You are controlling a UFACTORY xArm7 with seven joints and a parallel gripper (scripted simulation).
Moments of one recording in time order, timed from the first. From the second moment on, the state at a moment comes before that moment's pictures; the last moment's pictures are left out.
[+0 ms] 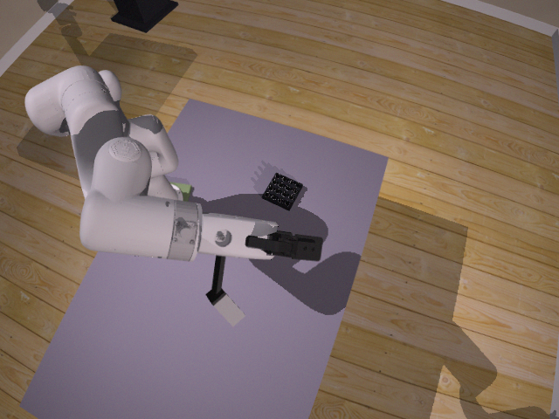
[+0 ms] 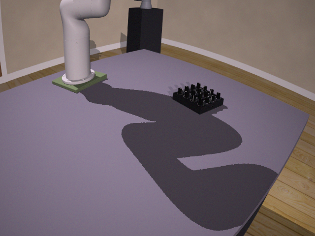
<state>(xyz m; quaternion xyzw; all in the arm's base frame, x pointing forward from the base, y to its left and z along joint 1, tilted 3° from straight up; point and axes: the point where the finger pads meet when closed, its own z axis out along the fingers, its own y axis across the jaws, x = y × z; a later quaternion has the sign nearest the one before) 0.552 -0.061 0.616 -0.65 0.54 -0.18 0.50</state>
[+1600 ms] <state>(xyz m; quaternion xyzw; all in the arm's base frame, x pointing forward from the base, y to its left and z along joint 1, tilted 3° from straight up) 0.518 0.159 0.533 -0.82 0.36 -0.16 0.40</state>
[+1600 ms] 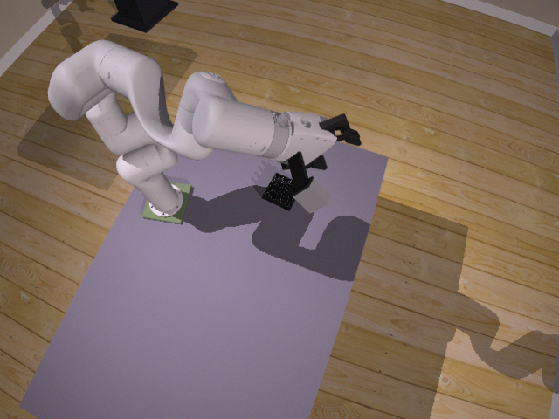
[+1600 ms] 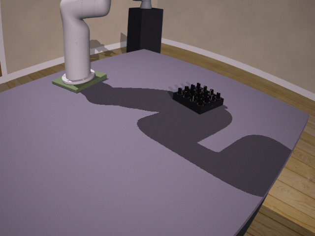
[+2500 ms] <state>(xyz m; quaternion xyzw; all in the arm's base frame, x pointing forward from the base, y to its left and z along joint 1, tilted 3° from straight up) 0.485 0.245 0.453 -0.89 0.26 -0.15 0.33</state>
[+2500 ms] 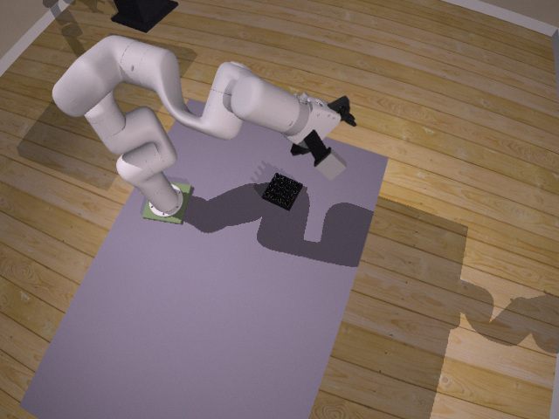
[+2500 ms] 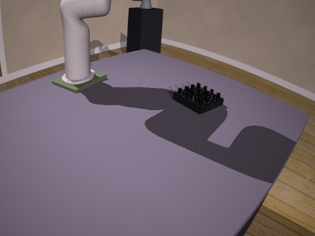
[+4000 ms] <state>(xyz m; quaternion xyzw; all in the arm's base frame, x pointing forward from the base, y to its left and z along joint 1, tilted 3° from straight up) 0.411 0.316 0.280 -0.97 0.10 -0.10 0.19</state>
